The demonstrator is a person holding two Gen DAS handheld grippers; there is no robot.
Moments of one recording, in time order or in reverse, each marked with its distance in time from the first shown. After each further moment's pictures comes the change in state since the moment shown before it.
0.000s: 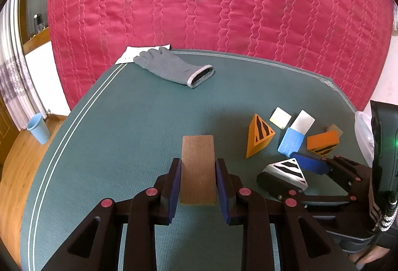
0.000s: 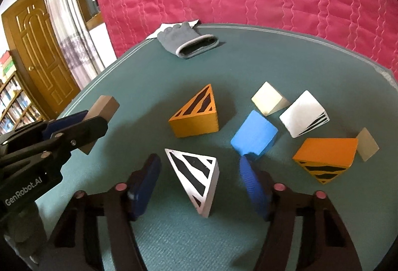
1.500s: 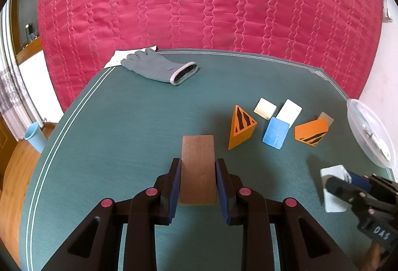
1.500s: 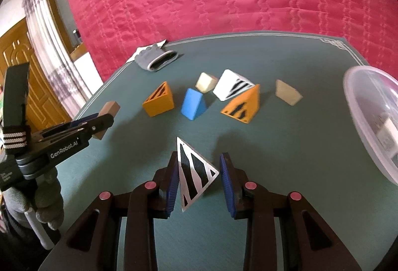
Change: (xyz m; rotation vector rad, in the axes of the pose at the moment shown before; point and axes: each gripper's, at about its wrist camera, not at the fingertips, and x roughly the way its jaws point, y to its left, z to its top) left arm -0.004 -0.022 -0.009 0.063 -0.004 -0.015; right arm -0.093 -0.046 -0.061 0.192 -0.100 -0.054
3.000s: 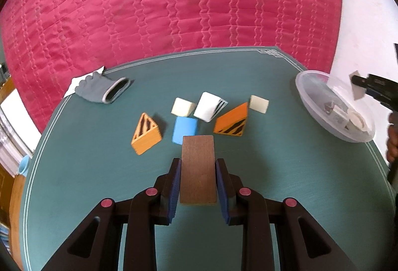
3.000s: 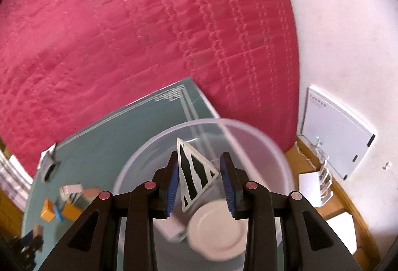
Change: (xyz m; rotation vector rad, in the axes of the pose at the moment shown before) left arm -0.015 -0.114 -0.003 0.198 0.009 -0.079; right arm -0.101 -0.246 0.053 0.397 -0.267 -0.435
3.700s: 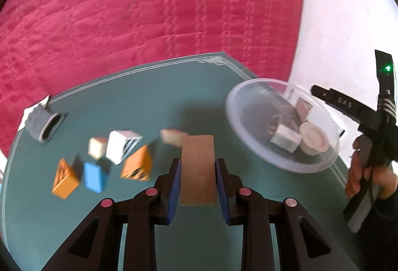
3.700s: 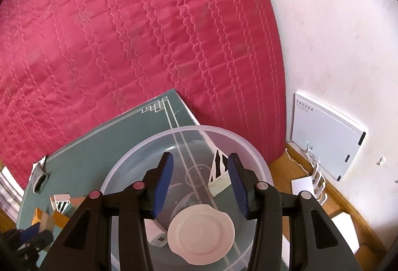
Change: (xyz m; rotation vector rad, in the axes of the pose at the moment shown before) left arm 0.022 -0.095 0.047 0.103 -0.025 -0.195; right arm -0.013 -0.012 -0.012 0.046 -0.089 -0.041
